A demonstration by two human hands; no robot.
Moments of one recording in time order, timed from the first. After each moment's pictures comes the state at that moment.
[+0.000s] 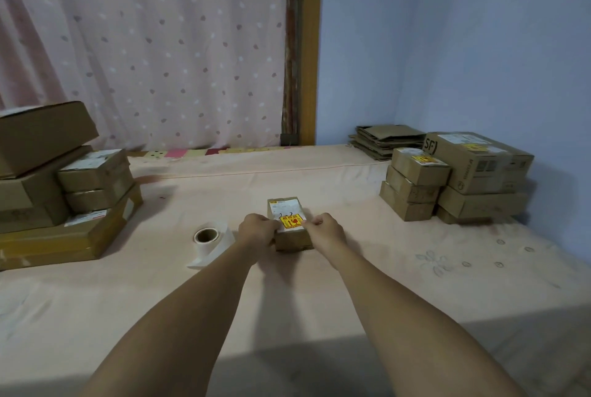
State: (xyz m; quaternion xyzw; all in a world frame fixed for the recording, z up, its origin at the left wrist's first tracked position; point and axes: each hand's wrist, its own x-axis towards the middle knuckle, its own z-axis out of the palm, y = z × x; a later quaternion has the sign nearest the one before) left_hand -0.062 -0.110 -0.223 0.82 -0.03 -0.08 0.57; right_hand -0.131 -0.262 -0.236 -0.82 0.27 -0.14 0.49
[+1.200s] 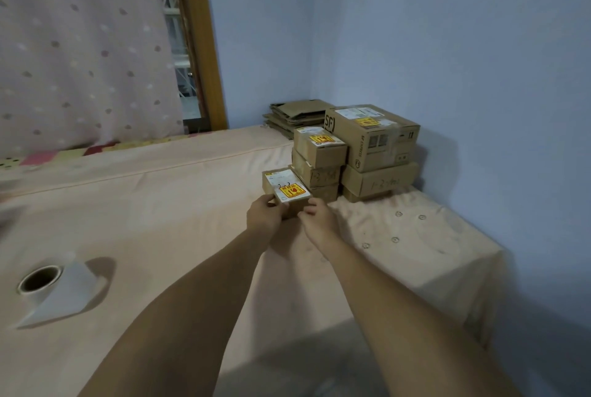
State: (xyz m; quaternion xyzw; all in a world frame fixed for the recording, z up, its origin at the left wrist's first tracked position) left_hand -0.100 -0.366 -0.253 0.79 -0.16 -0.11 0.59; right_hand -0.203 -0.453 -0.249 -0.75 0.34 -0.23 0.52
